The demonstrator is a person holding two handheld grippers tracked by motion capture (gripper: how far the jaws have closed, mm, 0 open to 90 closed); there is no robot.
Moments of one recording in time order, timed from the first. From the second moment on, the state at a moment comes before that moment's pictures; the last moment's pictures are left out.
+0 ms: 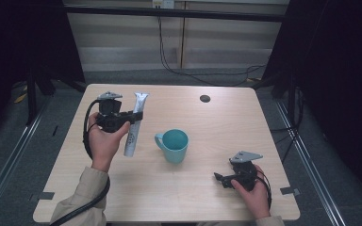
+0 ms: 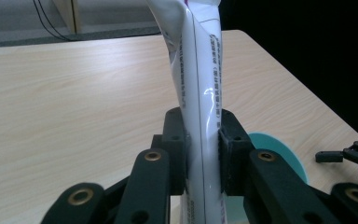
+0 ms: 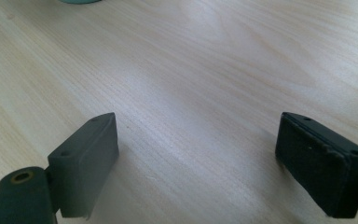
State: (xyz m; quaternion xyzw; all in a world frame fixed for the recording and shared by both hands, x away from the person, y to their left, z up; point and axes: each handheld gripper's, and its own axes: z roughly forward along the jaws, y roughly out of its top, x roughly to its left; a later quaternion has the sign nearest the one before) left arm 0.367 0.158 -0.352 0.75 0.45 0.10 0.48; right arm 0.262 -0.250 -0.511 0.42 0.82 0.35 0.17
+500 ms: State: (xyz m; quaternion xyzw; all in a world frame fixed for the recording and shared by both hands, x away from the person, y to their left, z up) left arm 0.371 0.141 -0.342 0.74 0.44 0.10 0.50; right arm 0.262 -0.250 -0.510 0.42 0.82 0.35 0.17
